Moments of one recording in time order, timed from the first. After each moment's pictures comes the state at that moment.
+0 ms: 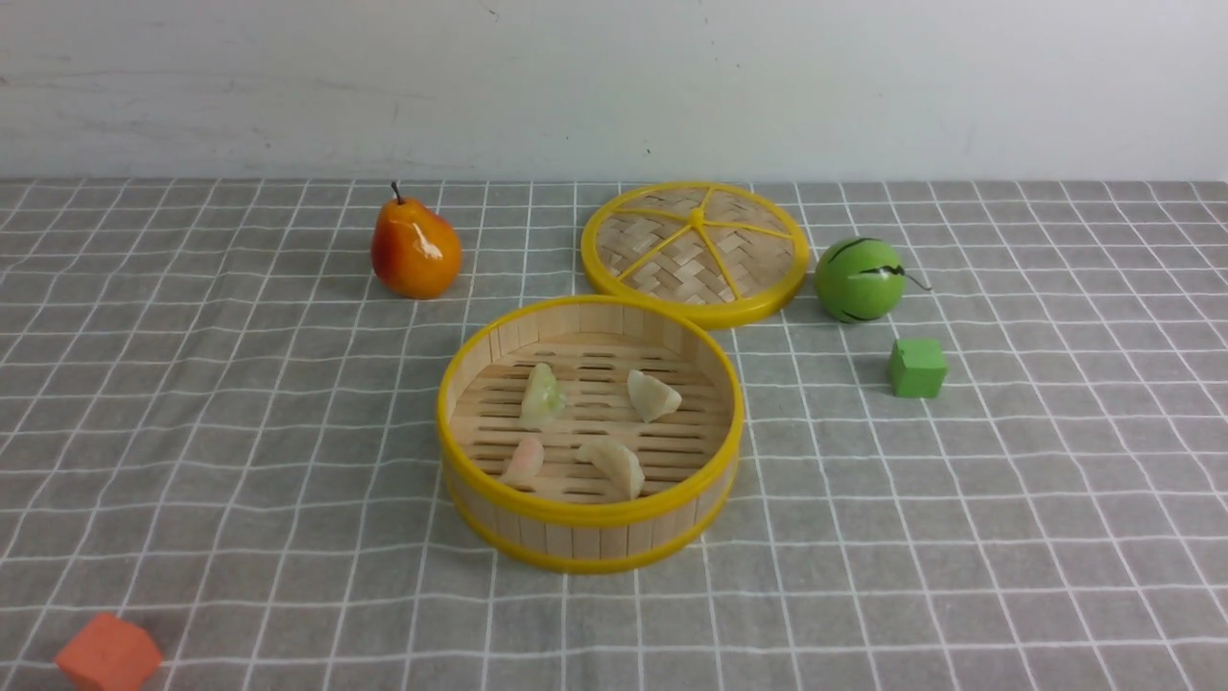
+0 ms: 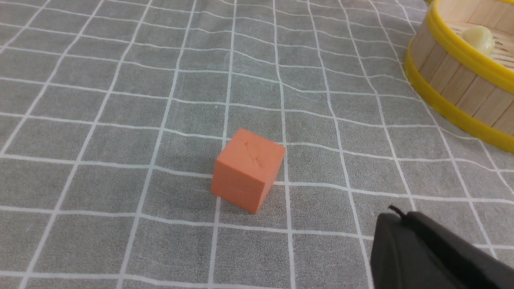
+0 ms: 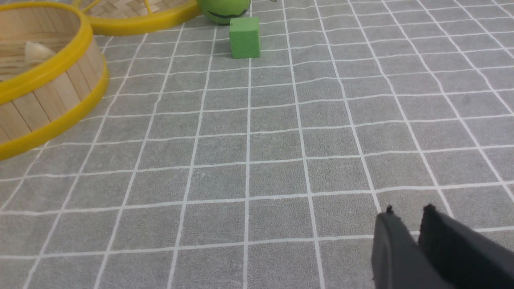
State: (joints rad) right arm 0.05 -0.01 0.02 -0.04 0.38 0.18; left arm -0.06 -0.01 0.03 -0.02 0.39 -0.19
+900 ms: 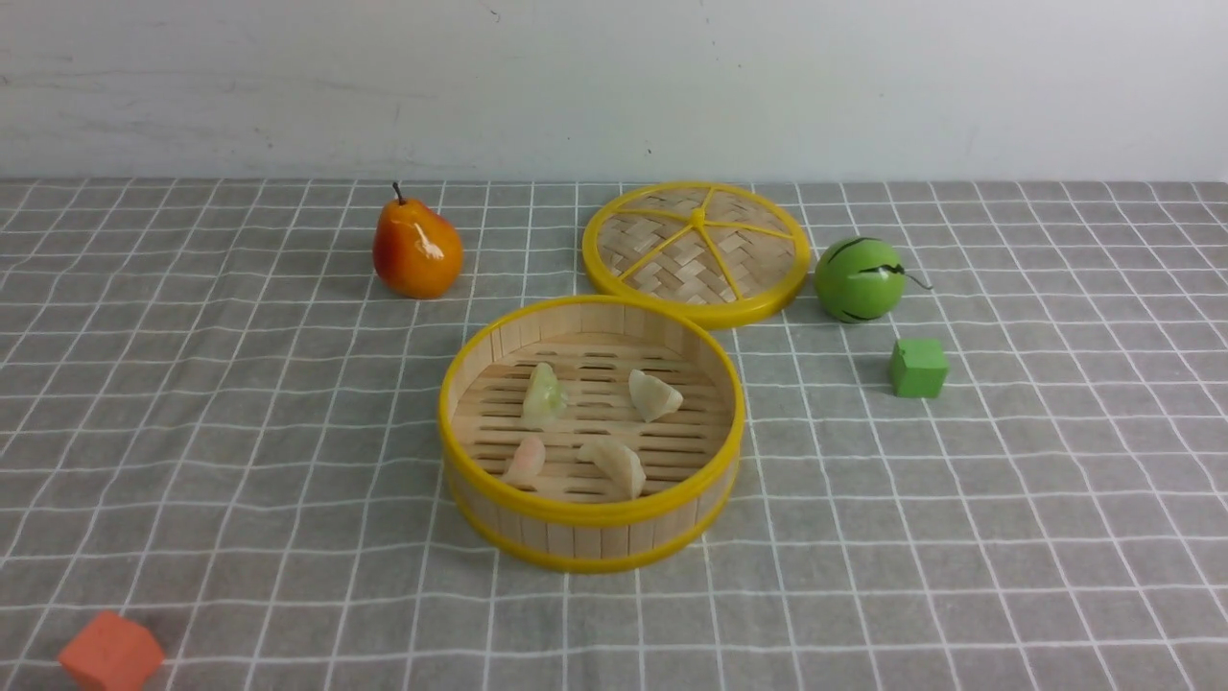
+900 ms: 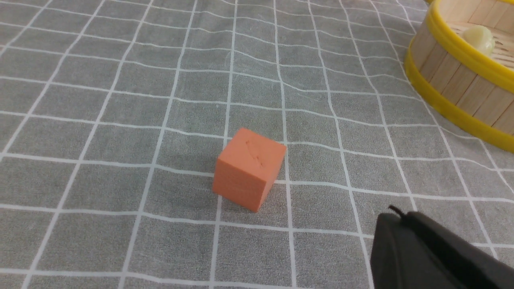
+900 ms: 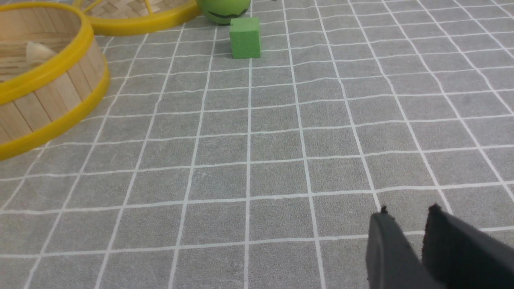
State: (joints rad) right arm 0.05 -0.01 0.02 -0.04 0.38 0.18; left arm -0.06 -0.01 0.03 -0.02 0.39 -0.19
